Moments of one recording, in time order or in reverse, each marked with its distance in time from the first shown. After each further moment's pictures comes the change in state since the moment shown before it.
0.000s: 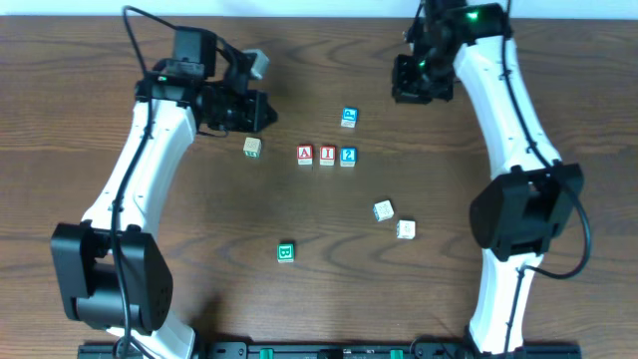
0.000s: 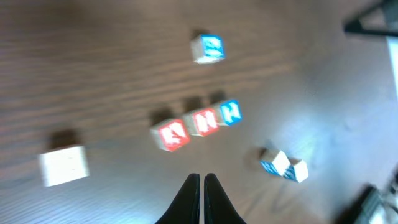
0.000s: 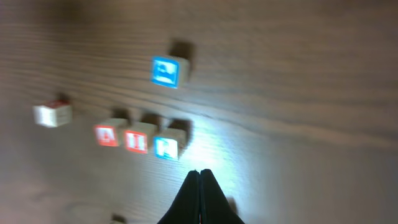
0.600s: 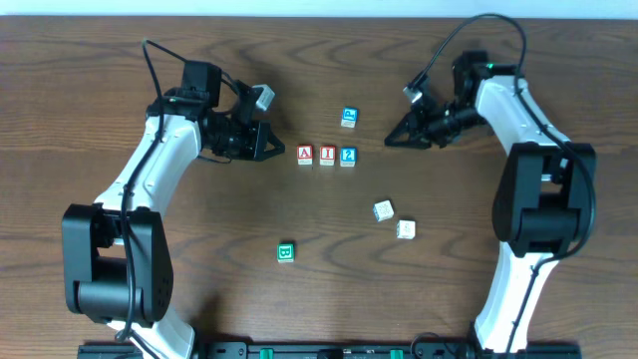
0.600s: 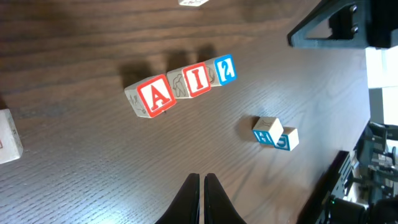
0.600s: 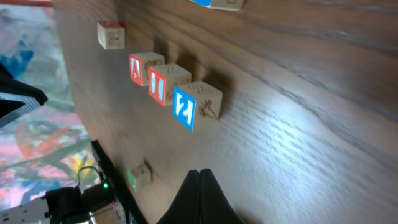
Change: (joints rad) left arm 0.026 0.028 -0.207 0.098 0.136 0.046; right arm -0.137 -0.001 -0.559 0.287 -0.570 -0.359
